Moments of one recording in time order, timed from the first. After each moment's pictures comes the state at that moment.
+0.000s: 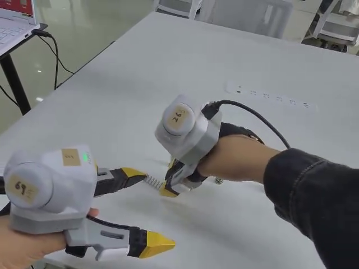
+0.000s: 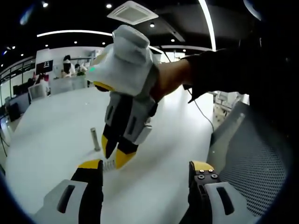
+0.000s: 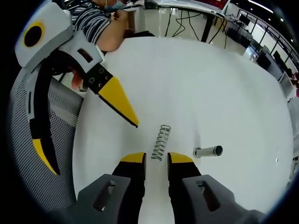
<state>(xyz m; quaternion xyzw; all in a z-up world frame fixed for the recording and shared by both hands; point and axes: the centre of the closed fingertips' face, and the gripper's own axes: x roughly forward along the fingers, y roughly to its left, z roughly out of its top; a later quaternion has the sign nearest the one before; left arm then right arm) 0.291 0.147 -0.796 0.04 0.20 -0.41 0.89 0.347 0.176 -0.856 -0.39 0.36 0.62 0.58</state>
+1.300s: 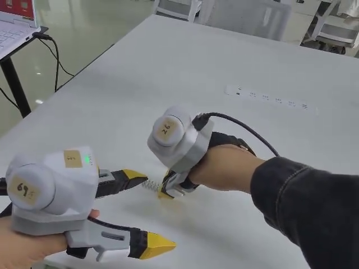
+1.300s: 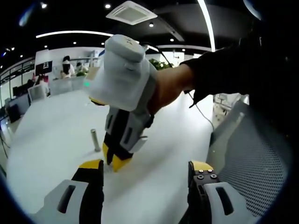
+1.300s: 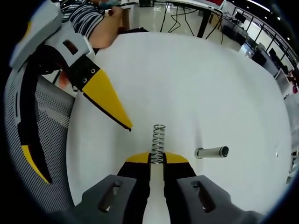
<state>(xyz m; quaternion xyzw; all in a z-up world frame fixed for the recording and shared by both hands) 0.291 0.148 -0.794 0.05 0.20 -0.41 0.89 0.351 0.178 -0.866 -0.40 0.36 0.60 0.60</state>
